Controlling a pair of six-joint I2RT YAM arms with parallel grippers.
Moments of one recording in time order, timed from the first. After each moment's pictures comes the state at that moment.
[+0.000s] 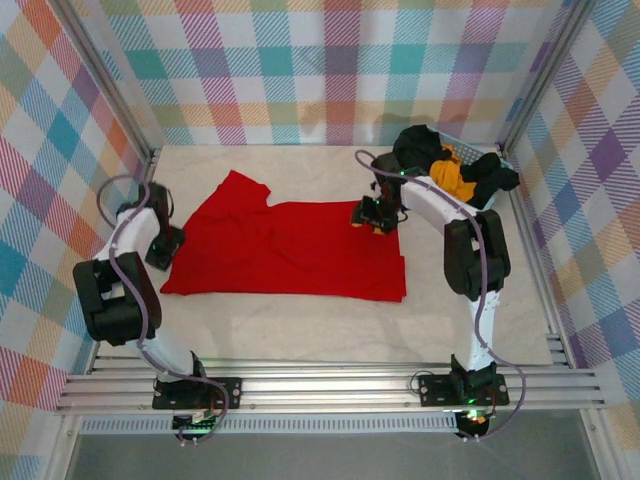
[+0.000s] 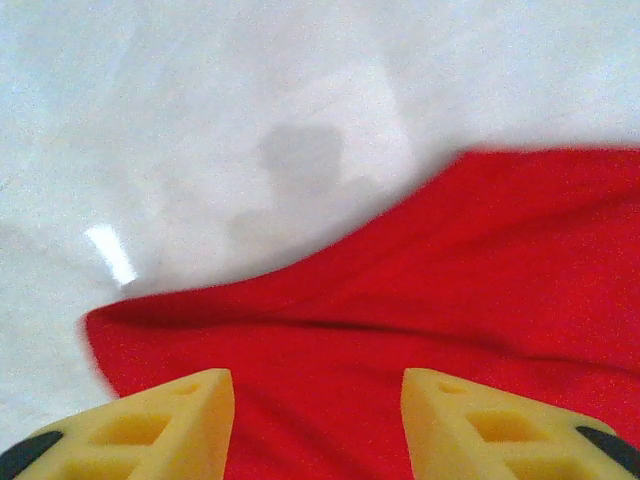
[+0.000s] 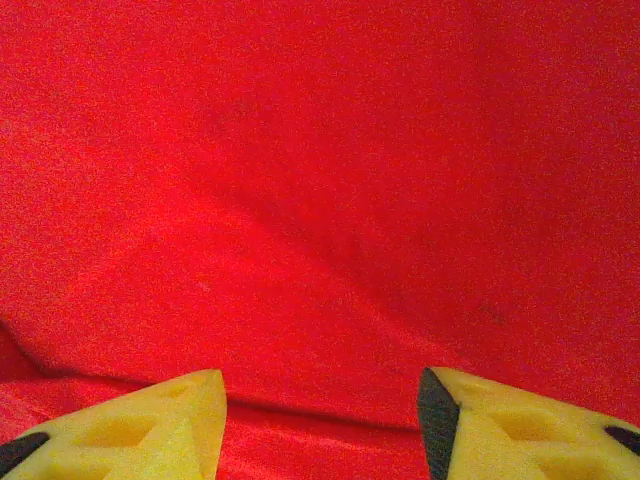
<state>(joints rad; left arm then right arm) 0.21 1.69 1.26 -0.89 -0.19 -0.94 0.37 2.05 1.66 -0.85 -0.27 0.56</state>
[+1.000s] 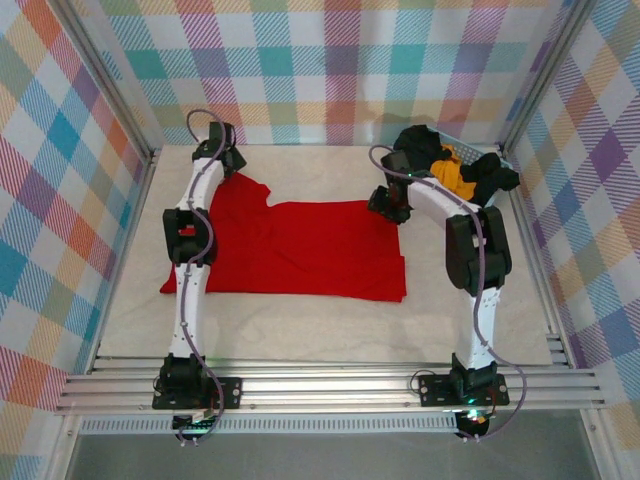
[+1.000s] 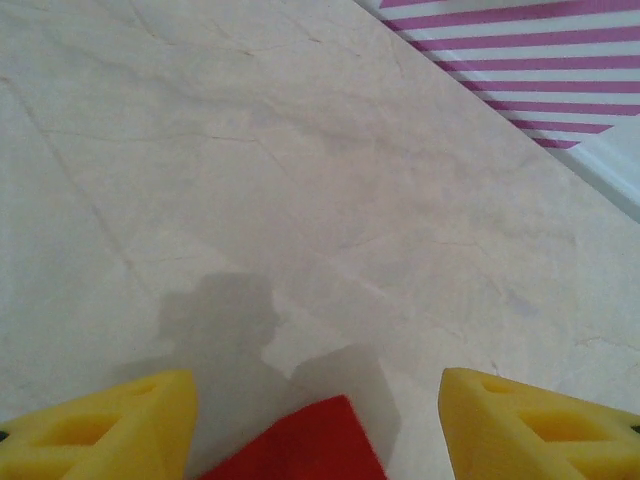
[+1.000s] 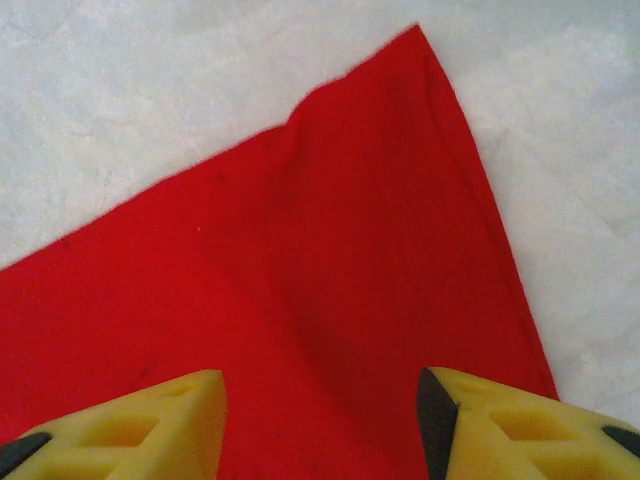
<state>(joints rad) -0.02 2.76 2.62 -0.74 -0.17 -0.61 0.32 2.07 1.59 -0.64 -0.06 0.71</state>
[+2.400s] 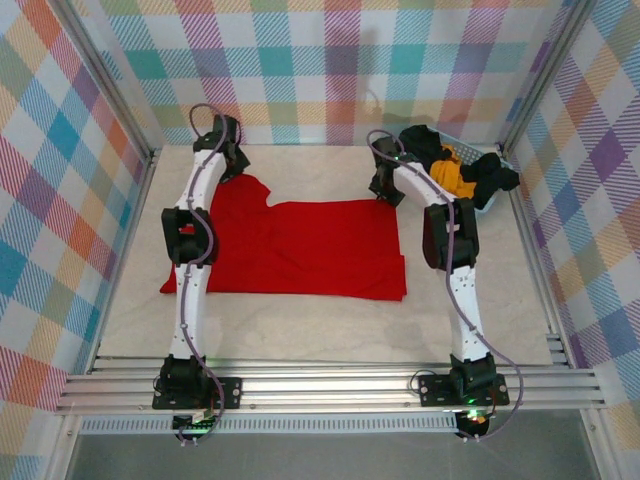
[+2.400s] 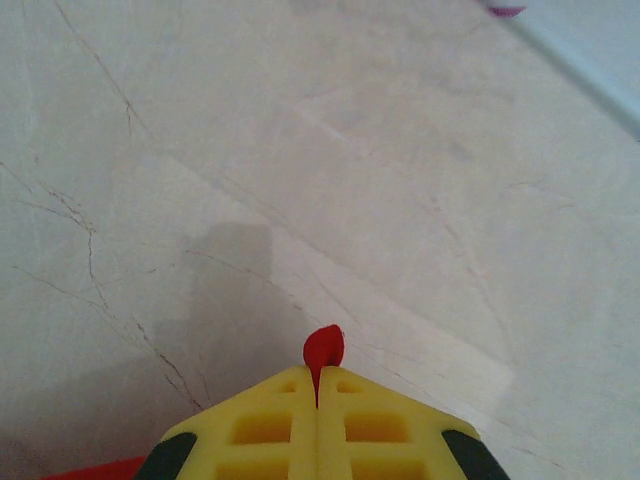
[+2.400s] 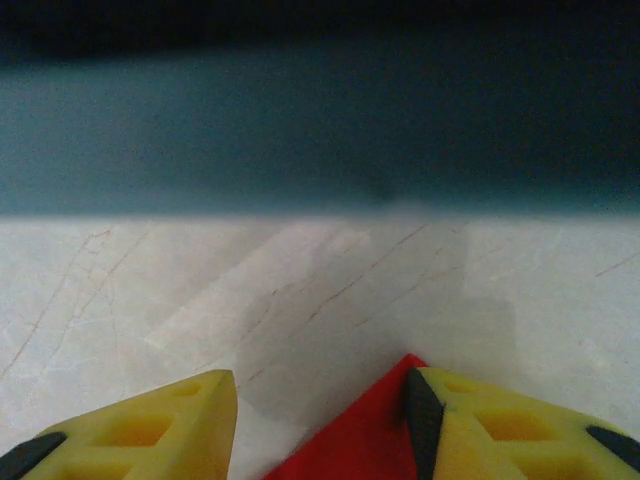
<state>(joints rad) -0.06 2.64 2.61 -0.98 -0.11 -0.64 0.30 2.46 2.12 -0.82 0.20 0.91</state>
